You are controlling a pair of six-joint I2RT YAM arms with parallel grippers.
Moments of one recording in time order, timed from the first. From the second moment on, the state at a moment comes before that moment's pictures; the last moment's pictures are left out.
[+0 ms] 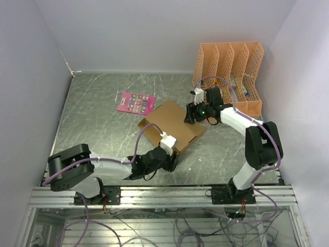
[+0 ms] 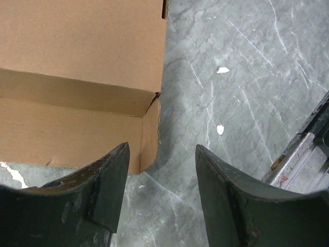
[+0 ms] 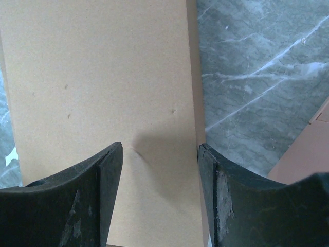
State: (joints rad) left arm -1.22 1.45 0.50 0.48 -0.29 -0.42; right arm 0.29 1.70 1.08 -0.24 -0.46 -0.10
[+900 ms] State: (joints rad) left arm -1.17 1.53 0.58 0.41 -0.28 -0.48; right arm 0.29 1.70 1.08 -0.24 -0.46 -0.09
